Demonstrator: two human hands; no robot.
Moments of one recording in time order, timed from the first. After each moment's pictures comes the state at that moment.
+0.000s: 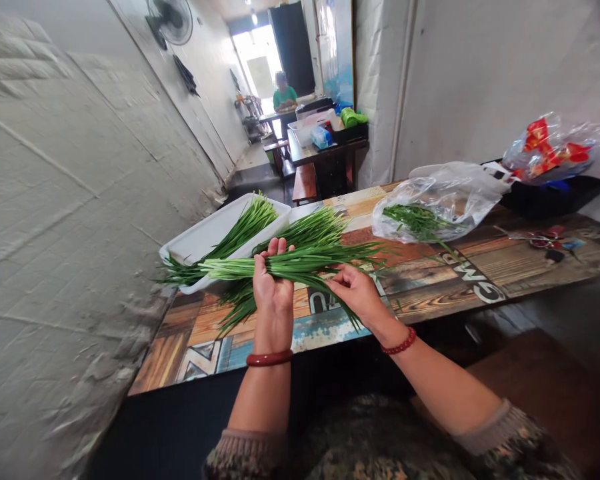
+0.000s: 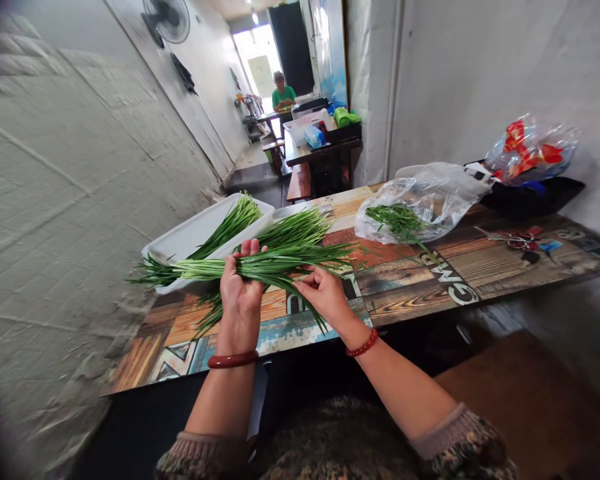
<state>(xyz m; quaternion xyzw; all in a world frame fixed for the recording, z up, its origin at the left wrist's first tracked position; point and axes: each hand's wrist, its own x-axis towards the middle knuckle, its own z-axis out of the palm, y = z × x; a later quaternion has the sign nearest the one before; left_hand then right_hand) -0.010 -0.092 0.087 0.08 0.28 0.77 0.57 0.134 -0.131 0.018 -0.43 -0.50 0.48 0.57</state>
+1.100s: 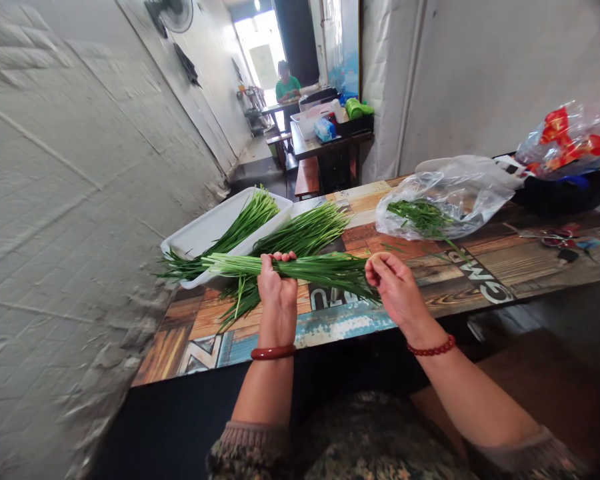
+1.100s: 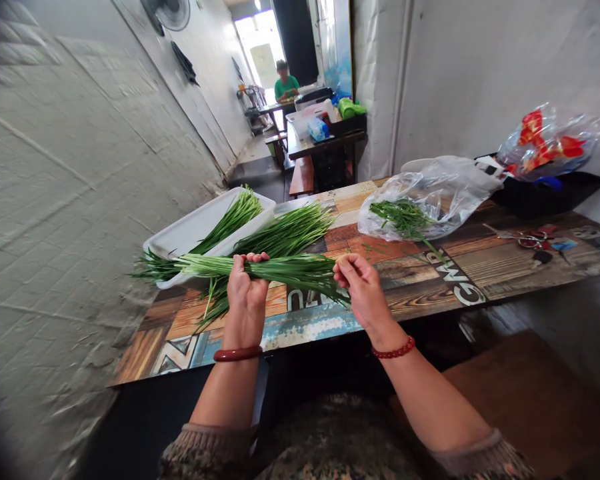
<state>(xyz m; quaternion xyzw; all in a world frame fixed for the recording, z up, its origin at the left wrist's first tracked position) -0.009 -0.084 0.068 0.09 0.32 0.77 0.55 0.182 -0.148 0.028 -0.39 -0.36 0.51 0.68</state>
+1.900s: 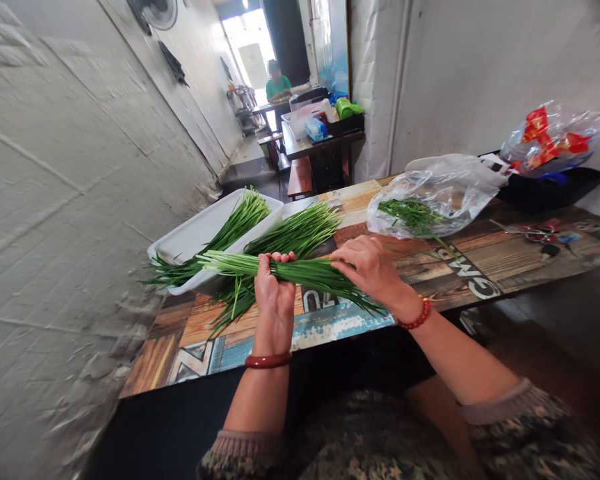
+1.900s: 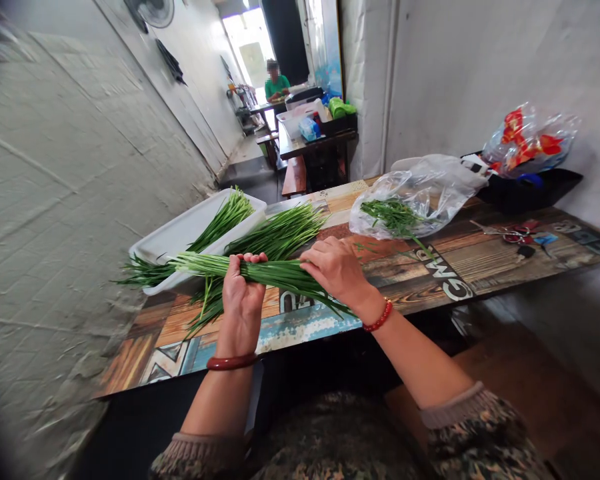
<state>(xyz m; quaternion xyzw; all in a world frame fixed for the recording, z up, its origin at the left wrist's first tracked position) 0.006 -0.094 0.073 0.10 0.31 0.75 0.58 0.195 -0.116 0.053 -0.43 -0.81 -0.01 0.41</state>
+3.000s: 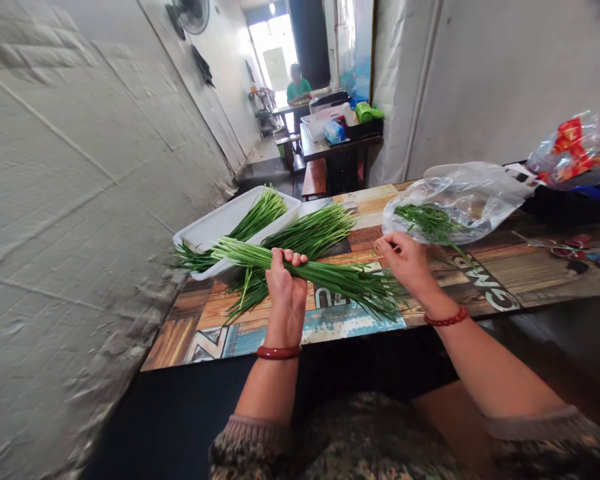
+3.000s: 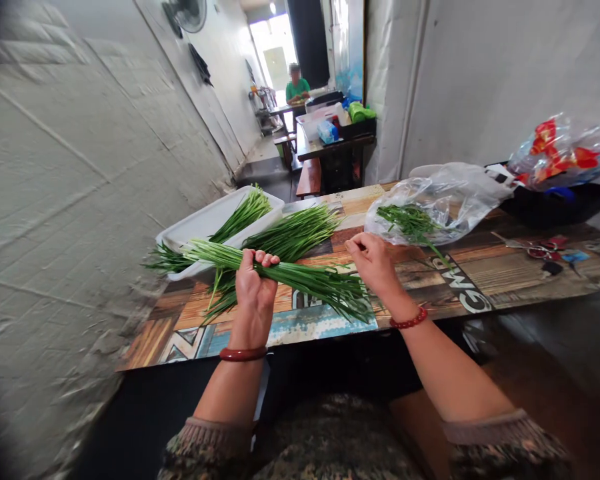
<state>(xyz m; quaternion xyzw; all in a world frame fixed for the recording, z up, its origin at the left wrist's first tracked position) 0.003 -0.103 0.075 0.16 0.27 0.77 0.55 0.225 -0.103 0.041 -0.52 -0.70 0.07 0.49</state>
